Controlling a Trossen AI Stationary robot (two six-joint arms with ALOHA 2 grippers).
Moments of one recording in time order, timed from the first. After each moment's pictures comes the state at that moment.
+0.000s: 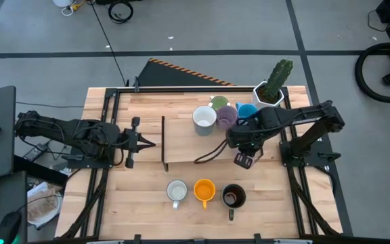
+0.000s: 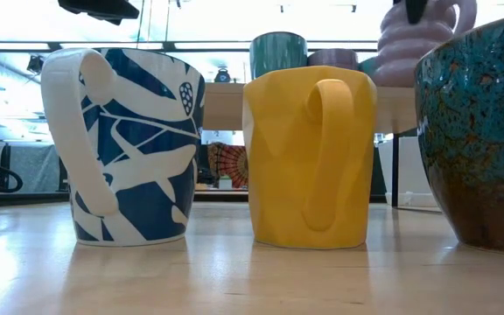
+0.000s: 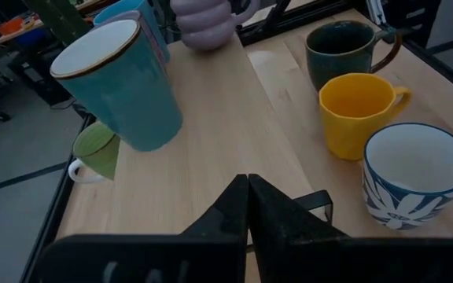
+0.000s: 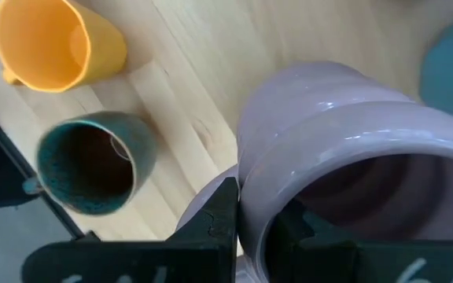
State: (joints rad) left arm -0.22 0.75 0.74 -0.41 -0.24 0.23; right arm 0.20 1.58 1.71 -1.58 -0.01 0.71
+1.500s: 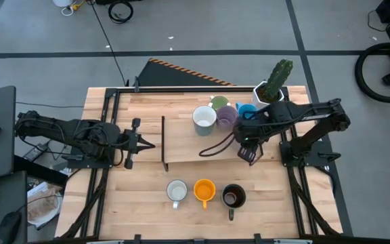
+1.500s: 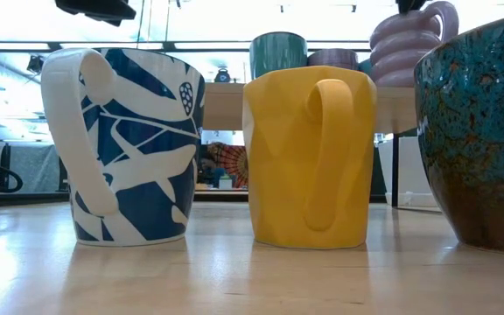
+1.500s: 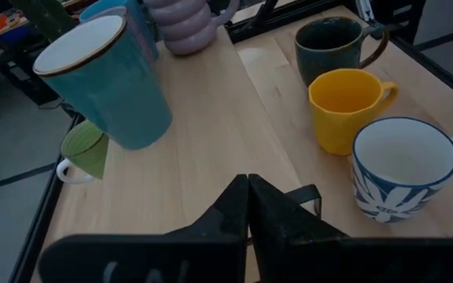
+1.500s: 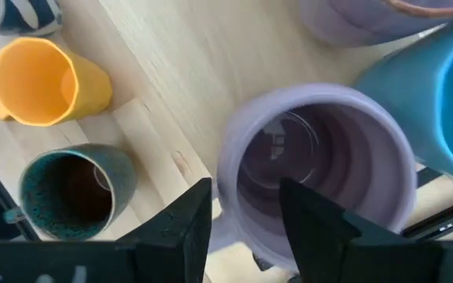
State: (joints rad) left arm -0.22 0.75 0.74 -0.42 -0.21 0.23; right arm 0.20 1.50 1.71 -1.57 0.12 0.71
